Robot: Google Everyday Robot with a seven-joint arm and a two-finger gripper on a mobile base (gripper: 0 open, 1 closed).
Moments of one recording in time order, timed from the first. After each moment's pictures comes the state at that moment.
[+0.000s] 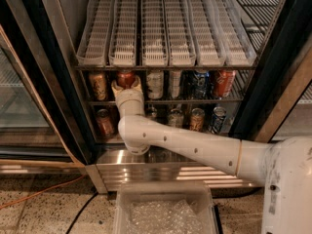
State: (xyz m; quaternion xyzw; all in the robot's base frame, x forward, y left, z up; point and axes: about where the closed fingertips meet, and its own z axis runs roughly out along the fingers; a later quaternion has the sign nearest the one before) arm 0.754 0.096 0.743 -0.09 0.70 0.04 0.70
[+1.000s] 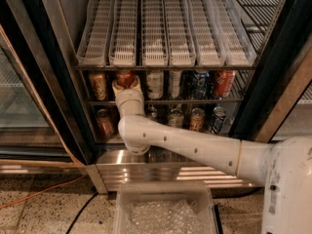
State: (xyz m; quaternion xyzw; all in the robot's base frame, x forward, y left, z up) arm 0.753 0.096 0.743 -0.09 0.70 0.04 0.70
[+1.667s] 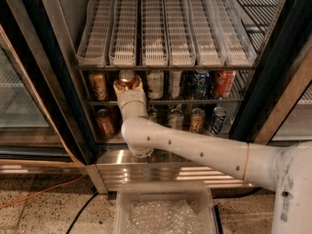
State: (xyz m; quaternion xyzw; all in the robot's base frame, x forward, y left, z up) arm 0.739 0.091 0.758 -0.09 0.69 0.05 0.71
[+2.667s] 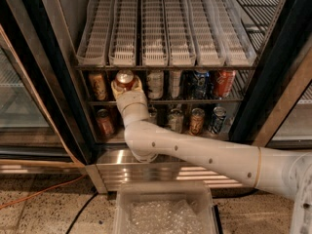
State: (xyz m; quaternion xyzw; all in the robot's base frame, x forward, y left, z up) arm 0.711 0.092 0.779 -0.10 0.68 0.08 0.72
